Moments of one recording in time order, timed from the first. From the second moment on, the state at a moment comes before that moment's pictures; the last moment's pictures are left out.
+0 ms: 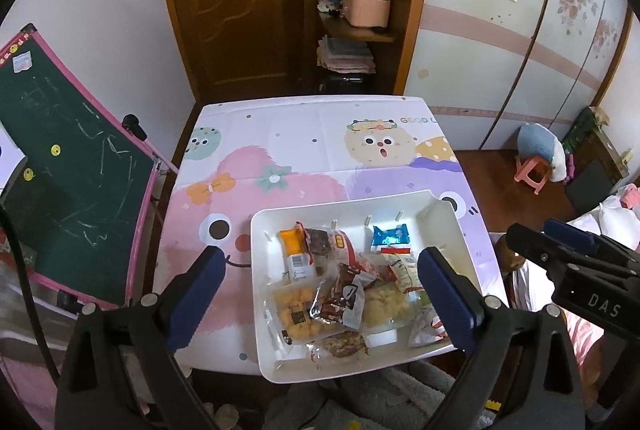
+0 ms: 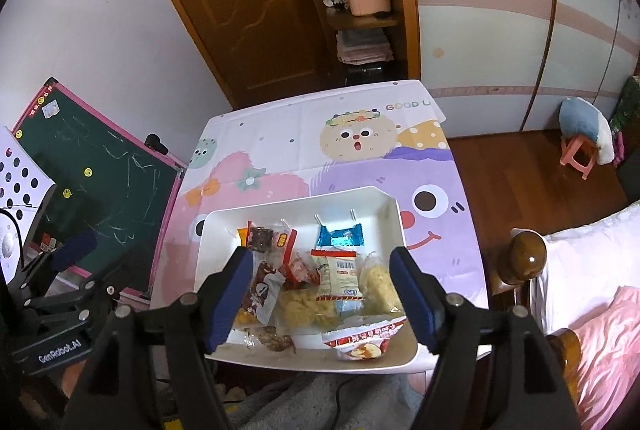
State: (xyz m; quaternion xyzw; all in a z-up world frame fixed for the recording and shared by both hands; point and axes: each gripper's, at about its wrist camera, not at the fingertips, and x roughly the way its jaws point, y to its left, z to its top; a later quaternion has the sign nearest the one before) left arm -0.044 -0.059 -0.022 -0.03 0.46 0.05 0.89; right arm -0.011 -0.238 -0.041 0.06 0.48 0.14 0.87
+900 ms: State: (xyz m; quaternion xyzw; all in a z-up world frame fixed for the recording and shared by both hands) left arm -0.048 -0.050 -0.019 -0.03 0.47 0.07 0.88; right arm -0.021 -0.218 -0.026 0.03 0.44 0.14 0.89
